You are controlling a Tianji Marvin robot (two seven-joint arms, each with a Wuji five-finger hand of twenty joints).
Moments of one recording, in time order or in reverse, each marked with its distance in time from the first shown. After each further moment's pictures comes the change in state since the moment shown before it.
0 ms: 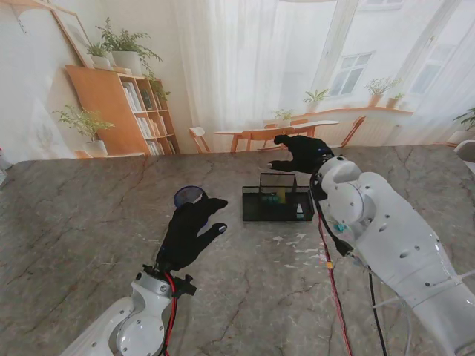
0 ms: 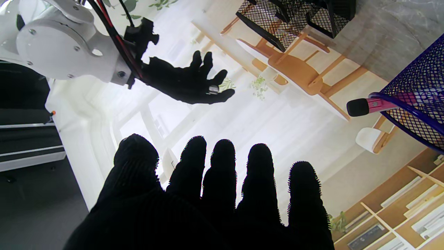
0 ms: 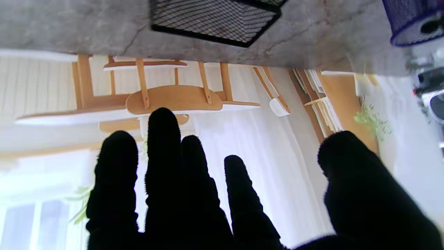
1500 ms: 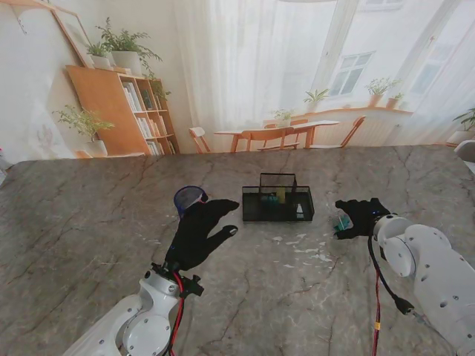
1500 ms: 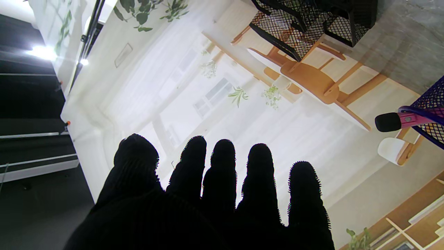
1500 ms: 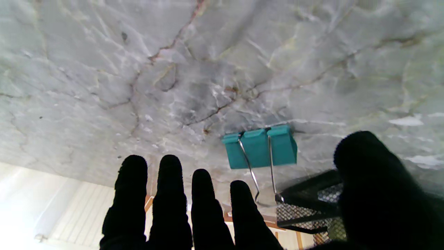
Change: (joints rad) left arm -0.034 0.001 0.047 0.008 0.023 0.003 -0.009; right arm -0.240 0.121 0.175 0.146 -0.289 -0.091 0.106; left_hand 0.000 0.000 0.000 0.000 0.000 0.000 0.000 0.002 0.000 0.000 0.000 0.000 0.000 0.000 0.000 0.000 0.000 0.000 0.000 0.000; right_hand -0.073 -0.038 -0.008 0.013 -0.255 -0.034 -0.069 0.149 -0.343 -0.099 -0.182 0.024 -0.440 -0.073 -0.479 -0.083 -0.350 -0.212 -0.285 -0.197
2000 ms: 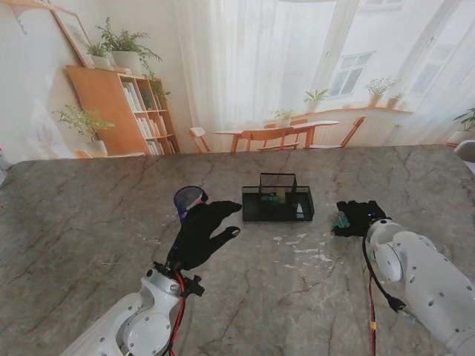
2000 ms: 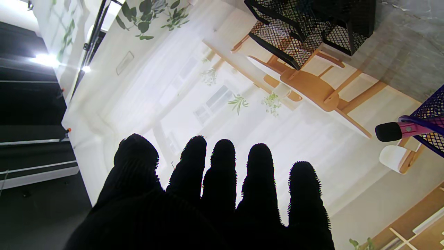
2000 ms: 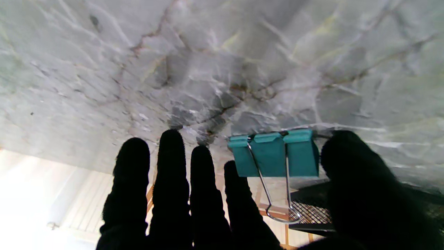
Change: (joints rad) left arm -0.014 0.004 0.009 0.009 -0.004 0.001 -0.027; right arm 0.062 -0.004 -0.129 0.131 0.034 0.093 -0.198; left_hand 0.000 0.000 0.000 0.000 0.000 0.000 0.000 0.008 0.000 0.000 0.000 0.000 0.000 0.000 0.000 0.000 0.000 0.000 0.000 0.000; right_hand 0.070 0.037 -0.010 -0.001 0.096 0.063 0.255 0.247 0.138 0.013 0.392 0.083 0.201 -0.005 0.279 0.046 0.210 0.020 0.191 0.098
